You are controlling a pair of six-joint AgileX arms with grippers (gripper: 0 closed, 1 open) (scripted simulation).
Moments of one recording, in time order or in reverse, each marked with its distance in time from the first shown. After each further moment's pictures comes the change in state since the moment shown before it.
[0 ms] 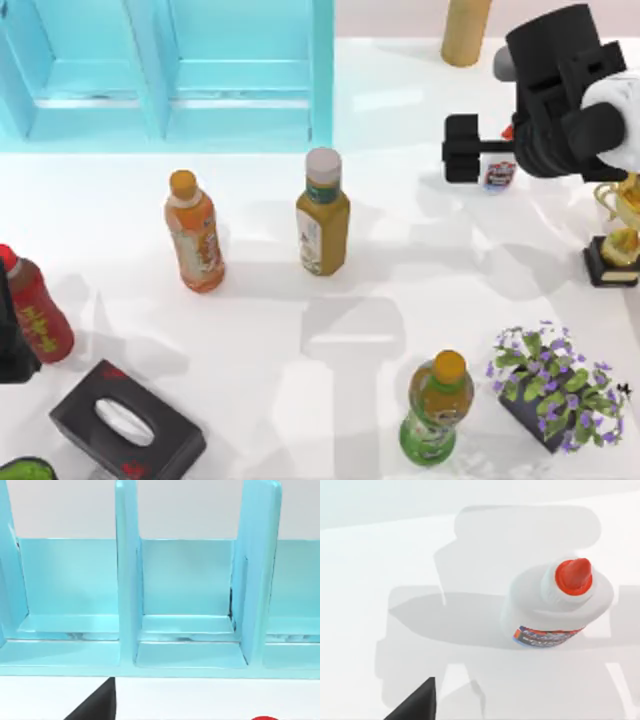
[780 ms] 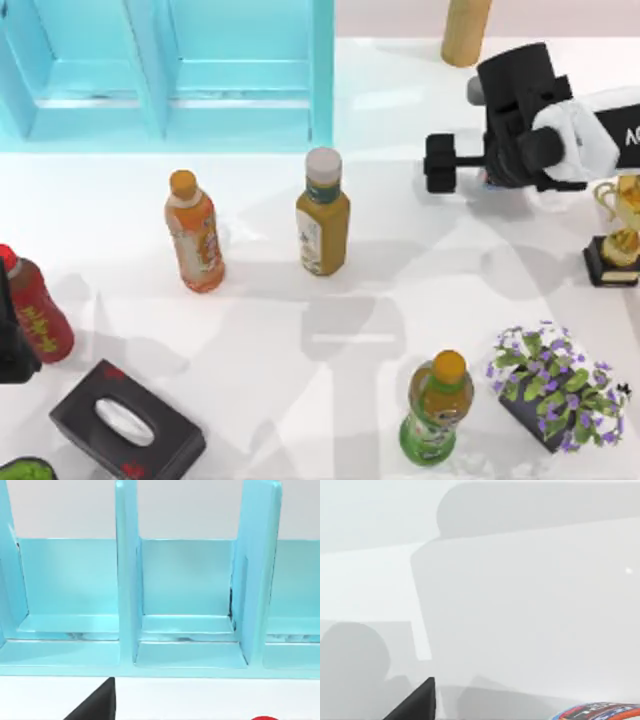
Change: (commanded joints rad) left arm 0.000 0.000 0.000 0.000 0.000 0.000; right arm -0.058 0.326 0.158 0.178 -0.030 -0.046
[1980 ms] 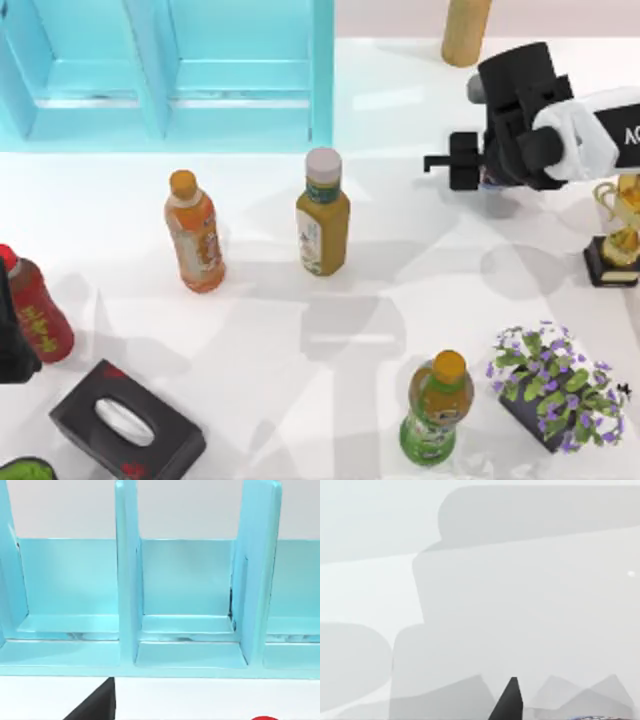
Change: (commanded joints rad) left arm 0.000 0.000 0.000 0.000 0.000 0.000; right arm -0.002 0.008 0.002 0.008 -0.001 -0.001
